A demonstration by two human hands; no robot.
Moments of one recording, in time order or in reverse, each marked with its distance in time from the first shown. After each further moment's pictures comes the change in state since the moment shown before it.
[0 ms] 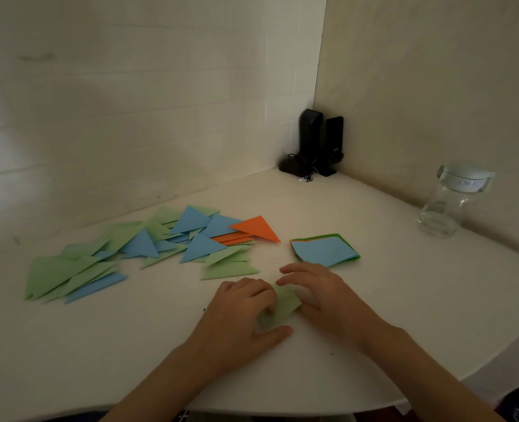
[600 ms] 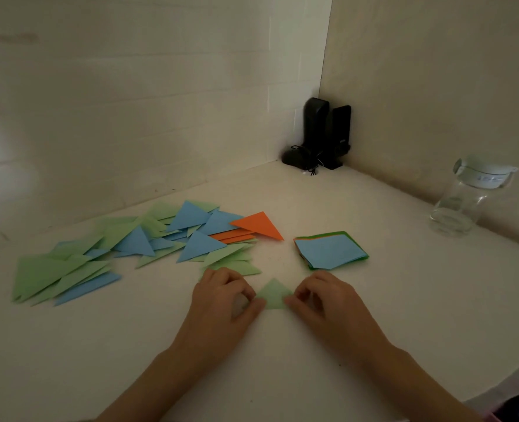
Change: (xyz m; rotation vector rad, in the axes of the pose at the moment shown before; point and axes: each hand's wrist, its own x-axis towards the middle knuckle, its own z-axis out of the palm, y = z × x) left_hand -0.002 -0.027 0.009 -0.187 0.143 -0.309; right_hand -0.006 0.000 0.018 -0.002 0.202 0.227
